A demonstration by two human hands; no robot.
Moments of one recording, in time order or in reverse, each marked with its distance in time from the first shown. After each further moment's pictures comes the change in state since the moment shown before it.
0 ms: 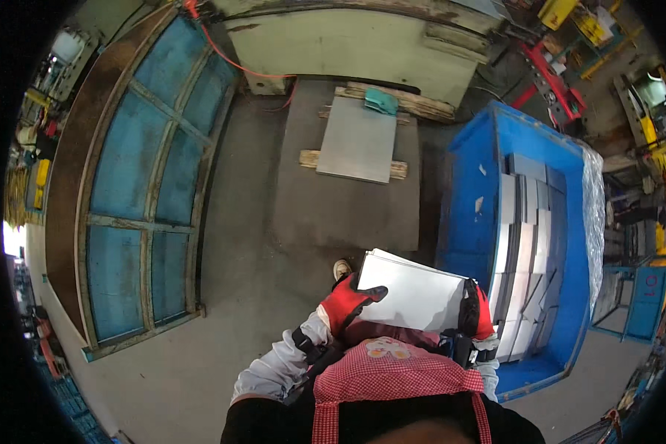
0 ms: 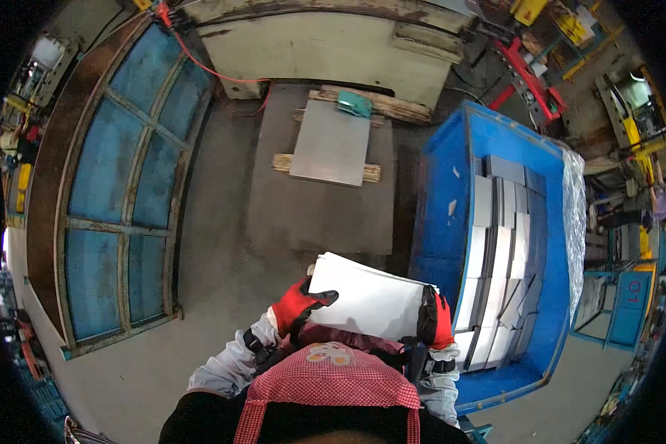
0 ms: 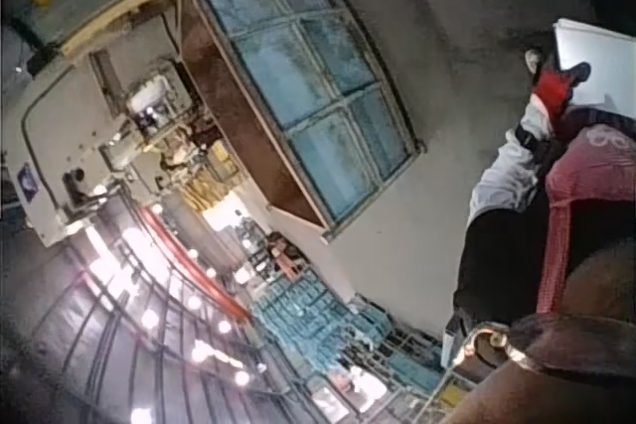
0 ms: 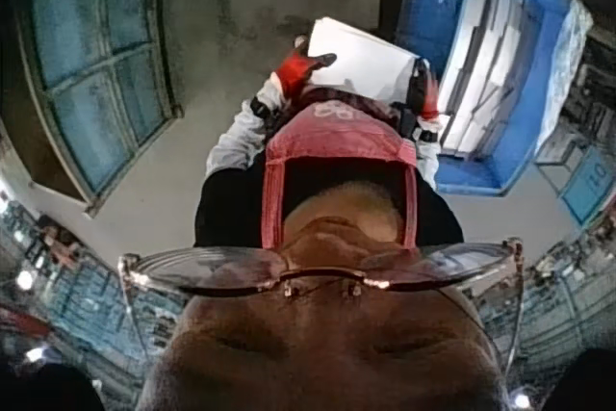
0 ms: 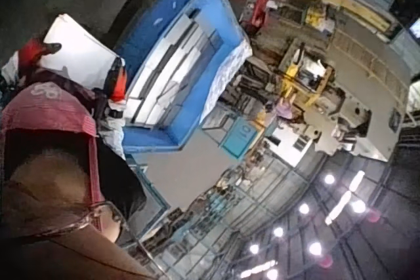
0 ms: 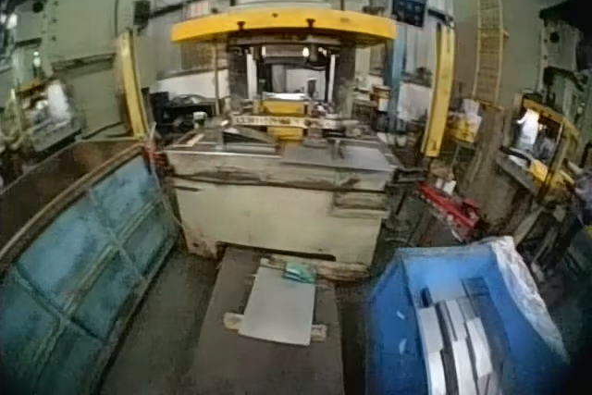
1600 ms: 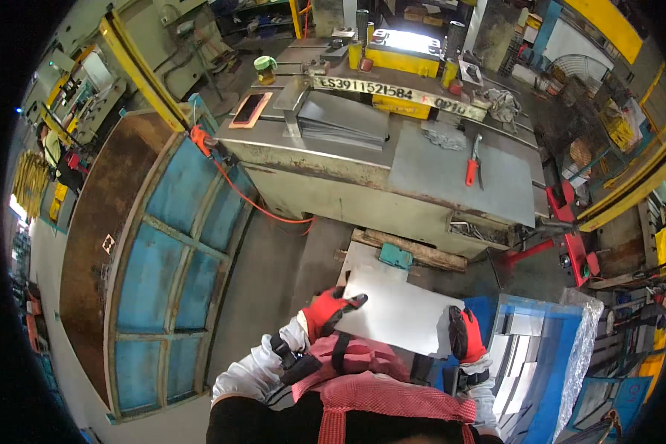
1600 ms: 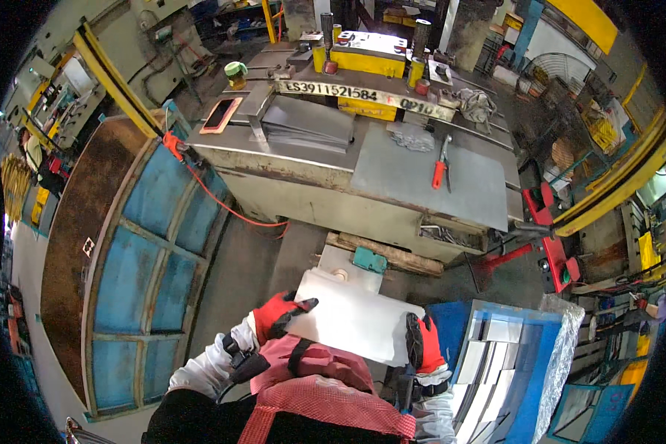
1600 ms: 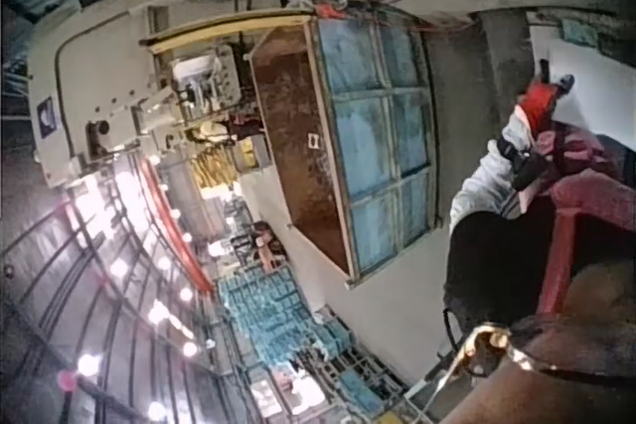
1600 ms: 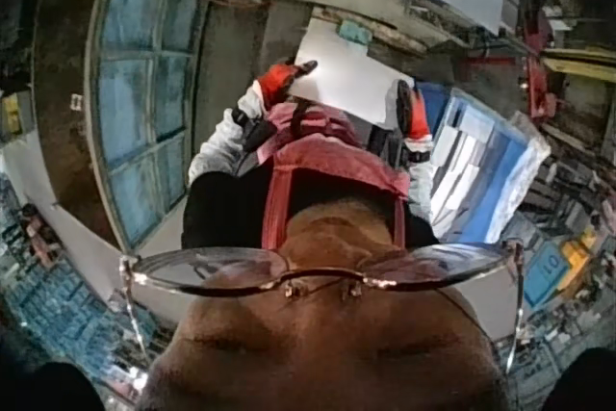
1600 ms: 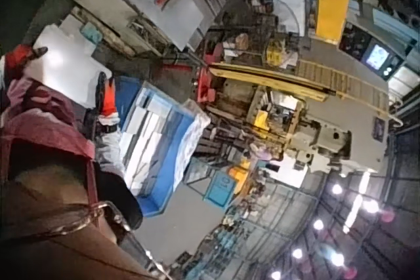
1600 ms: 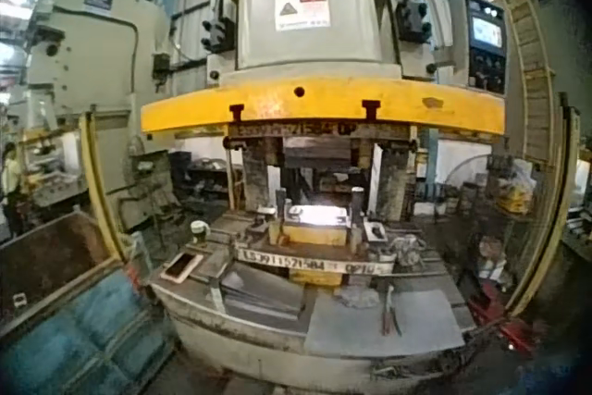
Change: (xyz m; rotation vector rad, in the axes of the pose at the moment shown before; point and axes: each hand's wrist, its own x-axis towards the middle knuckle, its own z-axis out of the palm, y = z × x) left_hand 0.308 0.494 -0.201 0.175 0.051 0.193; right_hand 0.498 -0.358 -0.018 0.449 -0.315 -0.008
